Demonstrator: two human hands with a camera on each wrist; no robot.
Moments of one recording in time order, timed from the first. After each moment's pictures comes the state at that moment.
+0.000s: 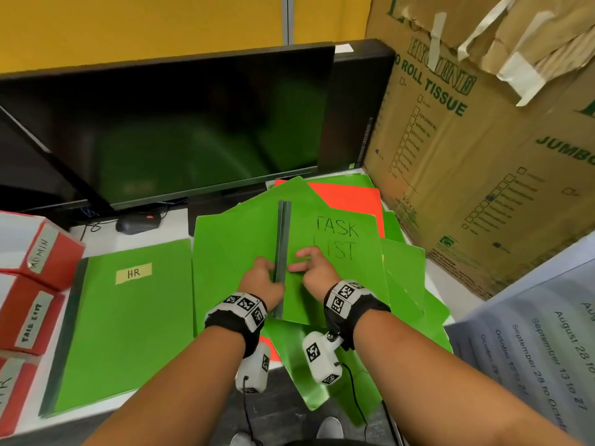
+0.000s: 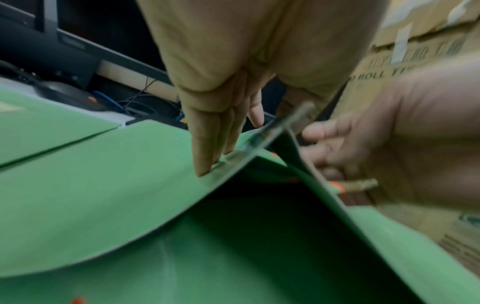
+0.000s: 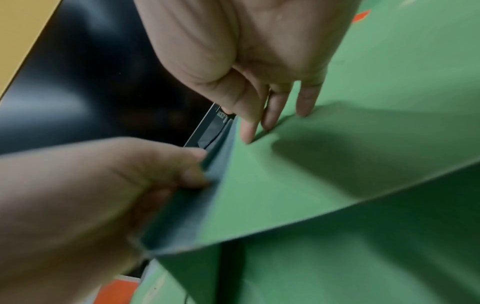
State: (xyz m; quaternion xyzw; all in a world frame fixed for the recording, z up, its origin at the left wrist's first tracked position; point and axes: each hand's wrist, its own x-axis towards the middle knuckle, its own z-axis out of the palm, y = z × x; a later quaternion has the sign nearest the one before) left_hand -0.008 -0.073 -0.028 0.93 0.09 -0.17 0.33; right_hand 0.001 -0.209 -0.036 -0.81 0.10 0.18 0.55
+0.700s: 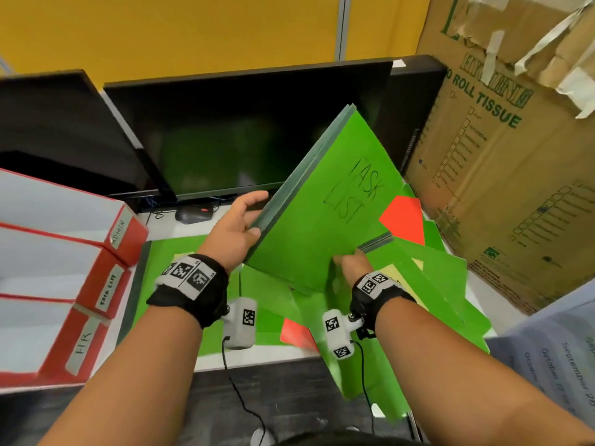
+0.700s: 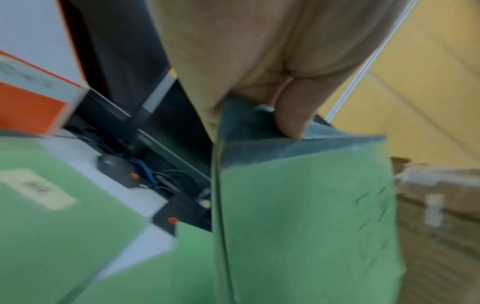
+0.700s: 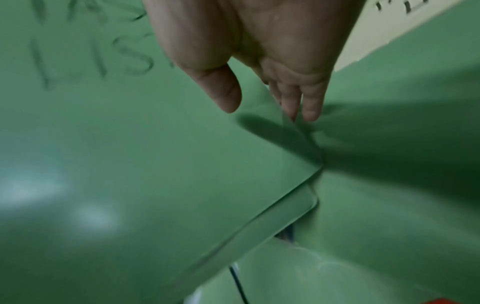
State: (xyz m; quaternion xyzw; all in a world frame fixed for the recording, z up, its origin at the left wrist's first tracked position) left_hand -0.018 0.039 0.082 0.79 0.01 -0.05 0.61; right_hand 0.020 -0.188 -0.032 -0.76 0.28 0.18 0.56
